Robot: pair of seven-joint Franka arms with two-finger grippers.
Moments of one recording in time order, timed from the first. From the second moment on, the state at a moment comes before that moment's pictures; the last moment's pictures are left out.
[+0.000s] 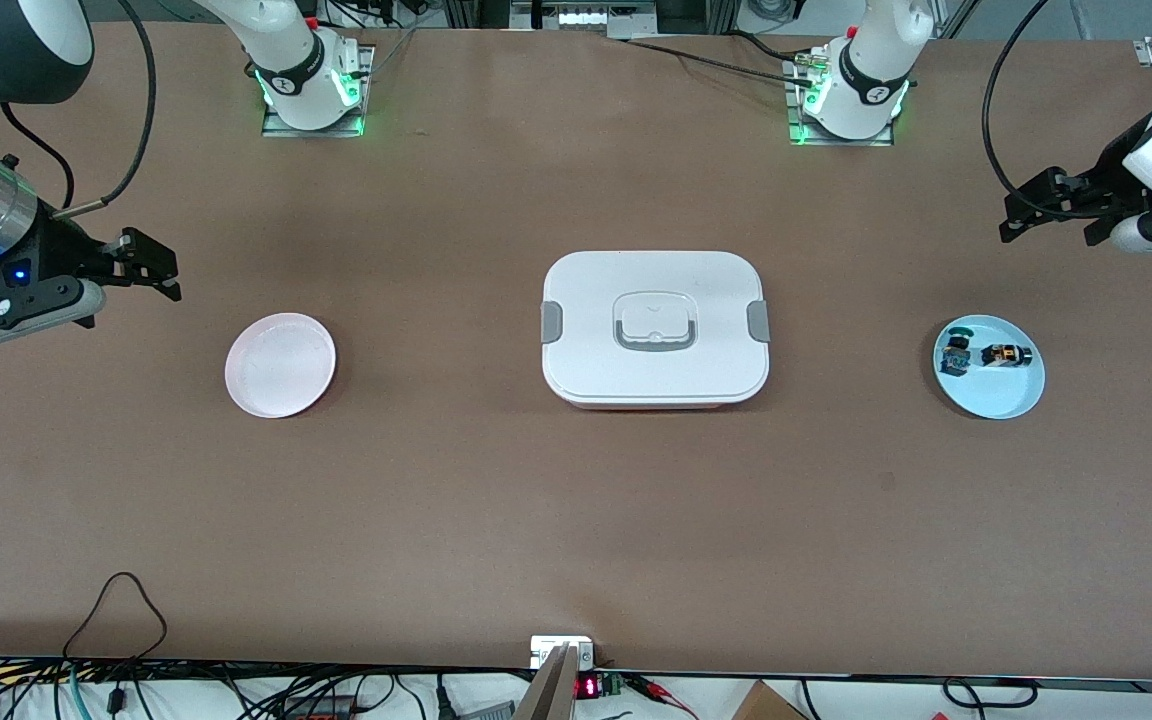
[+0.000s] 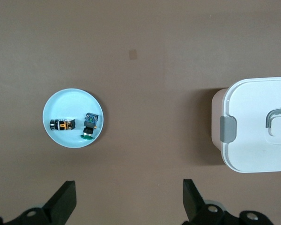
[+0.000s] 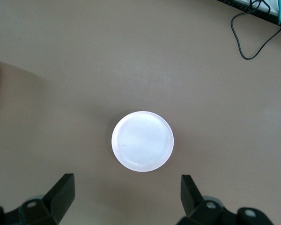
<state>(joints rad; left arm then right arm) -0.10 -0.09 0.10 -1.74 -0.04 1.64 0.01 0.18 0.14 -0.10 -1.53 0.02 1.70 -0.26</state>
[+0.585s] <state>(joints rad) -0.10 -0.12 0.10 -1.79 -0.04 1.64 0.01 0.18 0.14 -0.10 -1.53 0.02 1.70 -0.26</state>
